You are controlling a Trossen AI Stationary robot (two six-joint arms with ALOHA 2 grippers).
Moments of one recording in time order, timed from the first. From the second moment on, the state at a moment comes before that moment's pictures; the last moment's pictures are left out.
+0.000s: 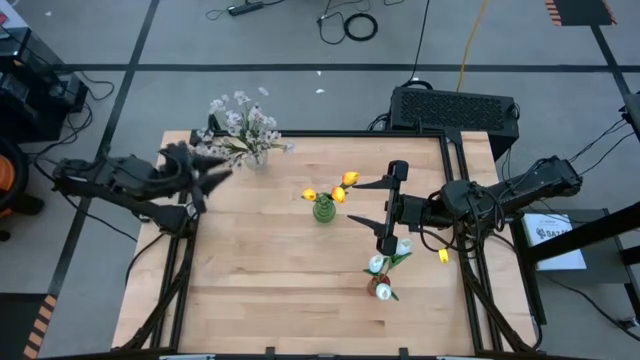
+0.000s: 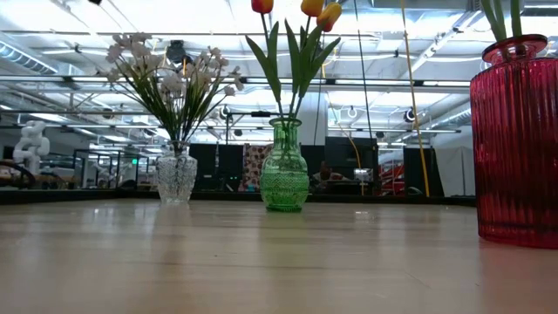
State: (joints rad) left arm -0.28 0.61 0.98 -0.59 -0.65 -0.33; right arm 0.32 1.19 1.04 0.35 0.40 -0.45
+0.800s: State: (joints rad) left arm -0.25 0.91 1.12 -1.44 -1.05 -0.96; right arm 0.32 1.19 1.04 0.34 0.40 -0.45
